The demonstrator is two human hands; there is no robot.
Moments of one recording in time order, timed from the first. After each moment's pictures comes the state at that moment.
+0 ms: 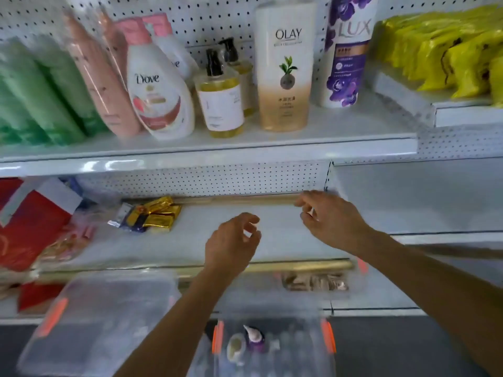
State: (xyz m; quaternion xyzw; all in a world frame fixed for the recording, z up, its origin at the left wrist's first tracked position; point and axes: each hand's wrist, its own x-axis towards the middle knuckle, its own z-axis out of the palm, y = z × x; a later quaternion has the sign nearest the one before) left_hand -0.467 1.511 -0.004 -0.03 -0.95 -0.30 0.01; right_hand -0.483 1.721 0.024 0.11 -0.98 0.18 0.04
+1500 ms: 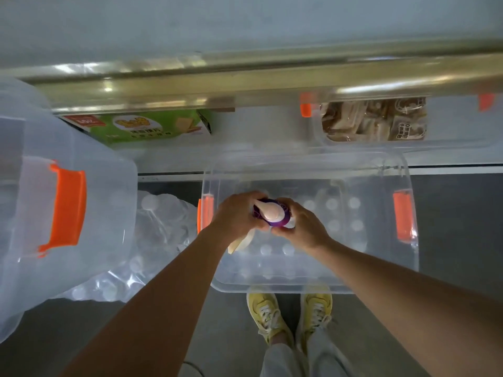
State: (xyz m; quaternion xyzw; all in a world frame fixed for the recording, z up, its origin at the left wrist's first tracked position) left_hand -0.470 1.437 -0.543 -0.05 -0.89 -0.31 -0.32; right_hand -0.429 1.612 -0.575 -0.03 -0.88 0.39 -0.27
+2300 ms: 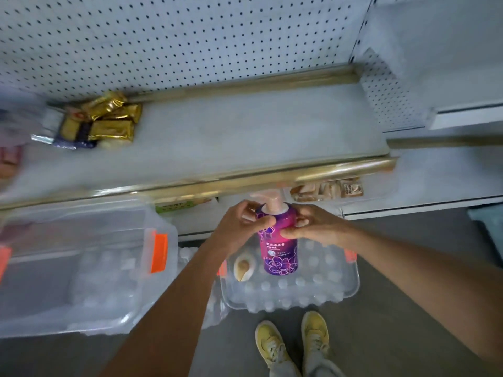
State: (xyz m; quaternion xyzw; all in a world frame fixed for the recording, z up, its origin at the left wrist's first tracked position) left_hand -0.489 1.458 -0.292 0.00 -0.81 -0.52 -0.29; right_hand -0.474 1.673 -0.305 -0.01 -0.74 0.56 -0.37
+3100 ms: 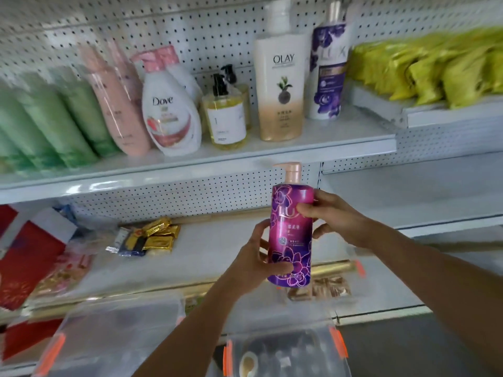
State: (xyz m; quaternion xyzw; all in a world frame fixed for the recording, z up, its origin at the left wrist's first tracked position) left_hand -0.464 1.493 -0.039 -0.18 -0.78 -0.57 -0.18; right_hand -0.466 1.717 0.029 0.03 -0.78 0.62 -0.09
